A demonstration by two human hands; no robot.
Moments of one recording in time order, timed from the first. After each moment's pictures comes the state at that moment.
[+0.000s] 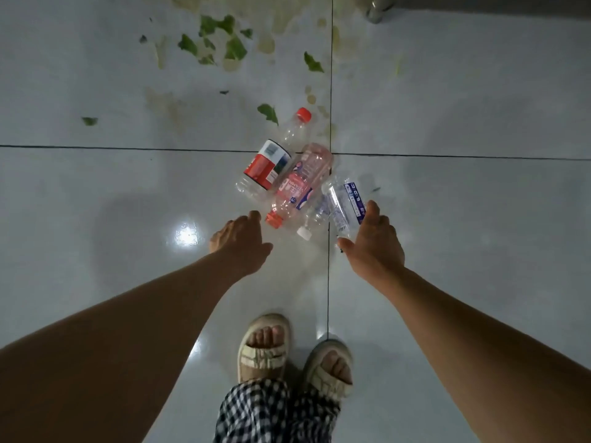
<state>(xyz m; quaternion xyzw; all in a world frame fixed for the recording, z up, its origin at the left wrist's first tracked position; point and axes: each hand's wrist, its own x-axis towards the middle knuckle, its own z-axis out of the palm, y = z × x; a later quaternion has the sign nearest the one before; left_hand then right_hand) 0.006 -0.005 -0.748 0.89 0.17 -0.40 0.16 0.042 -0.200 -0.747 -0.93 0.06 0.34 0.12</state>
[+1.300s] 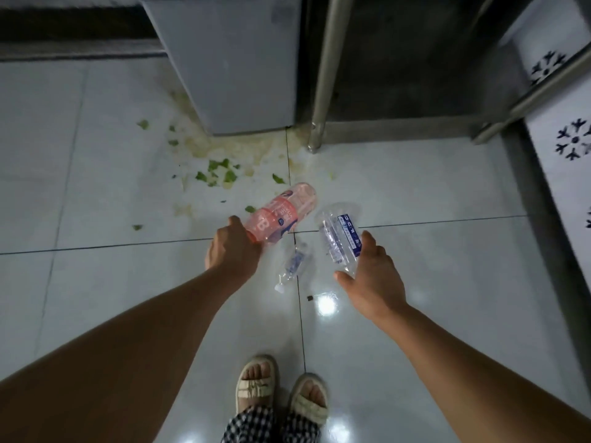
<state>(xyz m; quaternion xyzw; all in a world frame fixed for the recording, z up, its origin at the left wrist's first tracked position) 0.063 -0.054 -0.499 0.90 0.29 -0.18 0.25 0.052 -0.263 -0.496 -0.95 0.05 0.25 0.20</state>
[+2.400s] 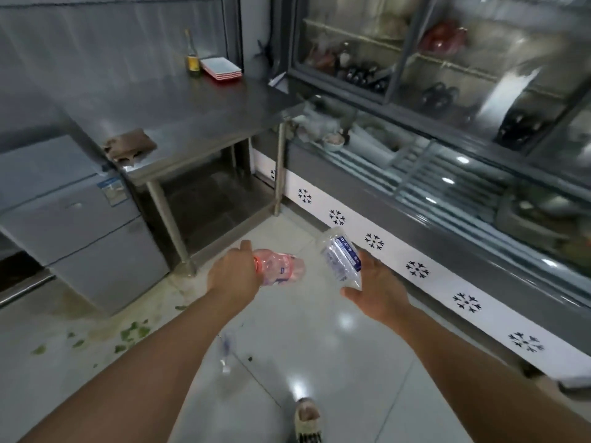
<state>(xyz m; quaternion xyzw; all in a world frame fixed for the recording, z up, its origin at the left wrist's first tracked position) -0.074 -0.161 -0.074 0.97 -0.23 -0.07 0.09 -0.218 -0.353 -0.081 -0.94 0.30 0.03 0.15</state>
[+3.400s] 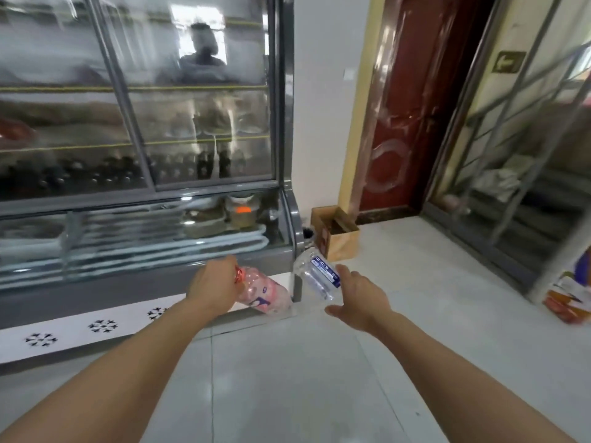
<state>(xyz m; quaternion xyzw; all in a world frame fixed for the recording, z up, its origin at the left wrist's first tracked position) -0.625 -0.498 0.053 0.71 -0.69 -0.09 0.12 -0.879 -0.491 0.022 -0.74 0.66 -0.09 0.09</state>
